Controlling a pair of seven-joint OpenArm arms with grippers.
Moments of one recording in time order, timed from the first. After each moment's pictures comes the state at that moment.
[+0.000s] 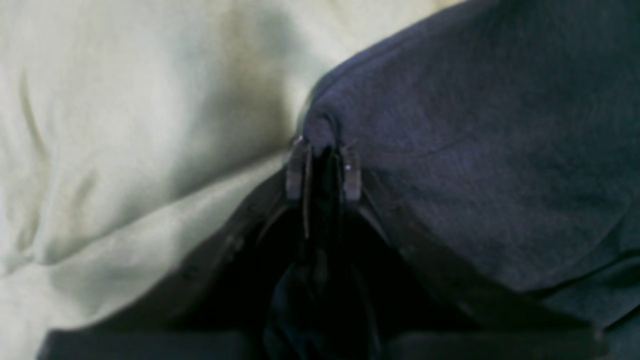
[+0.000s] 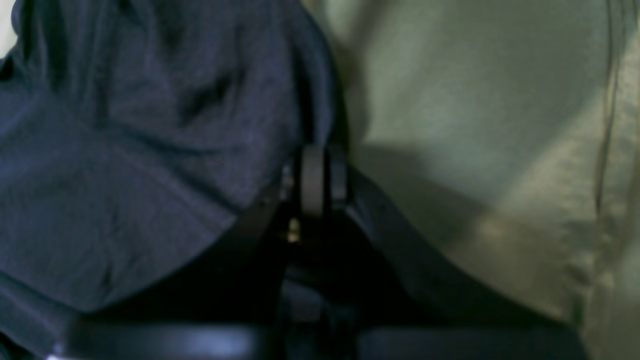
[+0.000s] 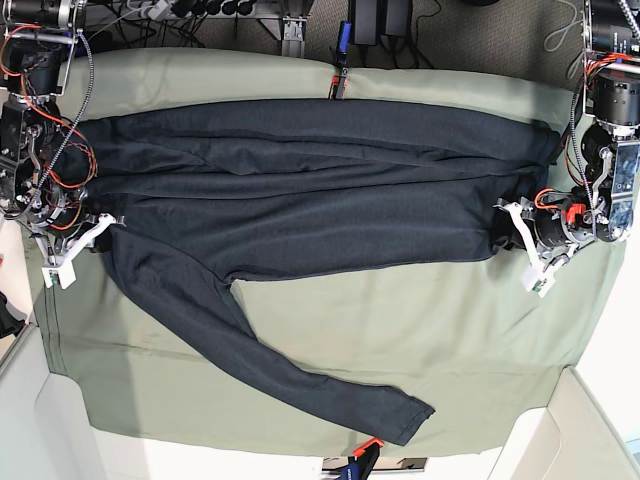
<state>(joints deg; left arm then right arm) -11.8 -36.2 4.4 63.9 -30.5 -38.2 45.0 12.0 20.3 9.6 68.9 24.7 21.8 -48.2</state>
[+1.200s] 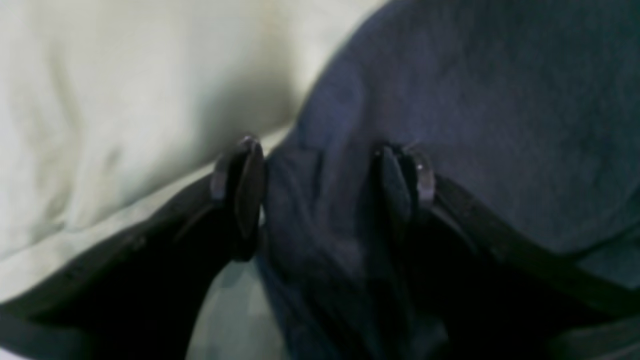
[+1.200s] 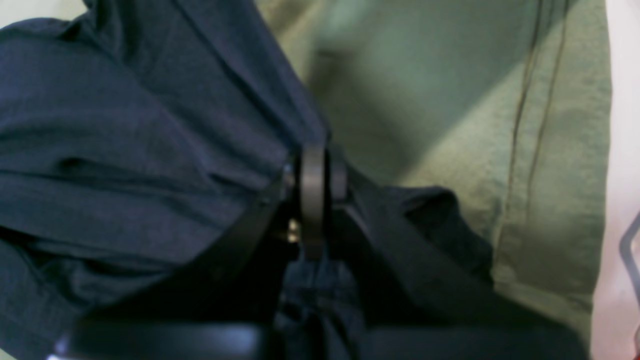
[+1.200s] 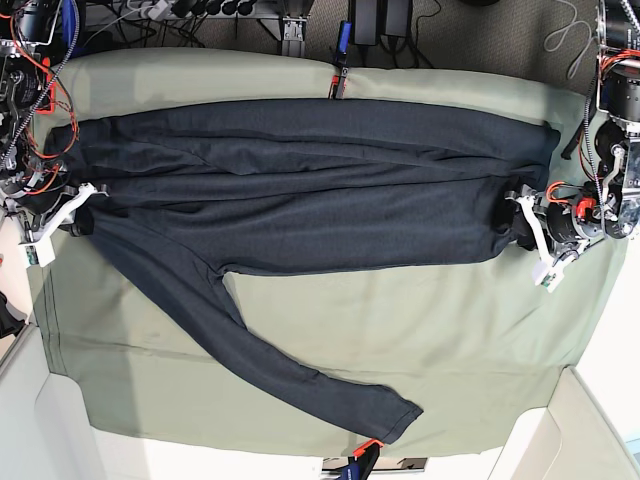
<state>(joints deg) -10.3 -39.1 4.7 64.9 -32.0 -36.4 41.2 0.0 23.2 14.1 88.8 29.9 21.9 -53.3</state>
